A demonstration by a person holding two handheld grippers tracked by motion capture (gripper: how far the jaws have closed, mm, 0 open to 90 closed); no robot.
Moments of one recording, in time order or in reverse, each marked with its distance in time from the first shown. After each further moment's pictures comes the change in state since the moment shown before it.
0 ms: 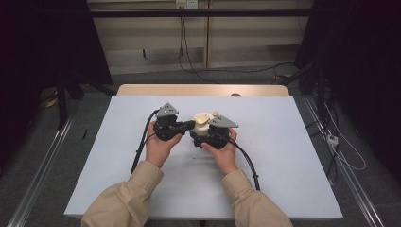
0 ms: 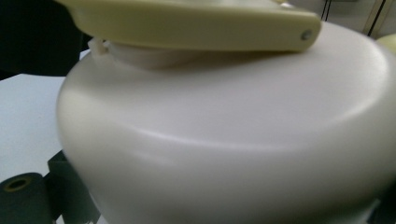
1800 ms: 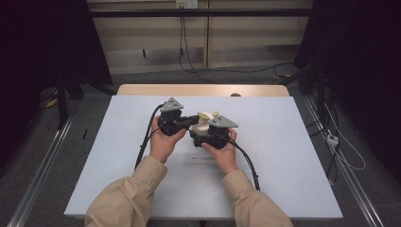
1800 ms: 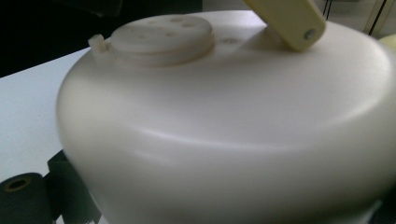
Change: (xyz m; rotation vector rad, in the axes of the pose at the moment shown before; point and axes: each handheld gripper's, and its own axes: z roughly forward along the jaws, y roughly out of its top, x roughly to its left) left arm -0.004 0.017 0.009 -0.016 -0.003 0.020; right arm 0.000 0.000 0.000 0.003 0.003 -0.009
